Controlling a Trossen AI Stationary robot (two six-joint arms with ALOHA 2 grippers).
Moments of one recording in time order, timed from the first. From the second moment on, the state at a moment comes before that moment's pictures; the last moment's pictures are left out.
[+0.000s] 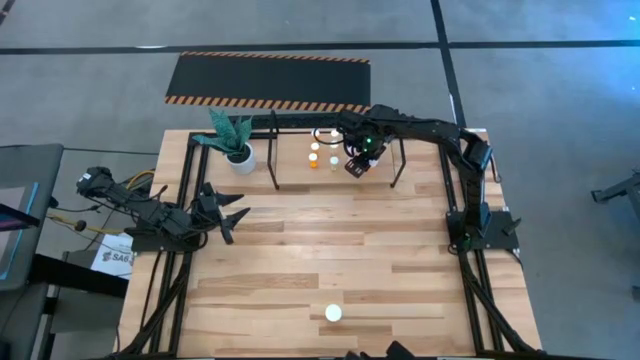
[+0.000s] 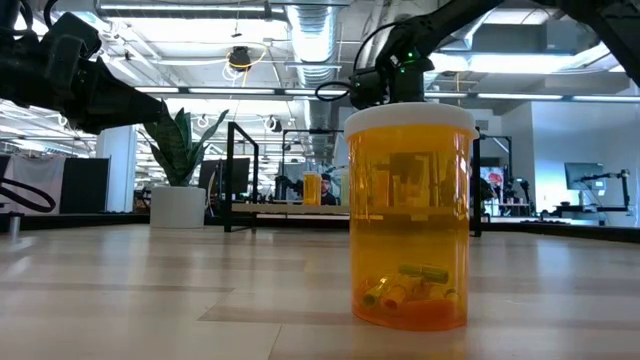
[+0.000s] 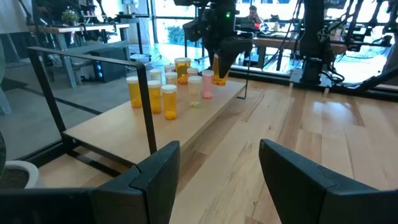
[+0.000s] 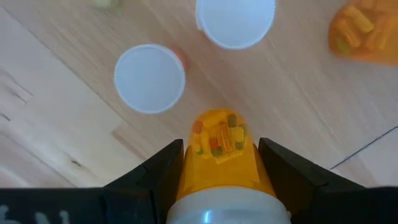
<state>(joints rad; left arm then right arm) -0.45 0.22 0.03 0.01 -0.92 -0.18 -0.55 1.97 1.65 -1.20 0.05 0.17</state>
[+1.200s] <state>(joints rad) -0.45 0.22 0.03 0.01 -0.92 -0.18 -0.61 1.97 1.58 -1.11 -0.01 0.29</state>
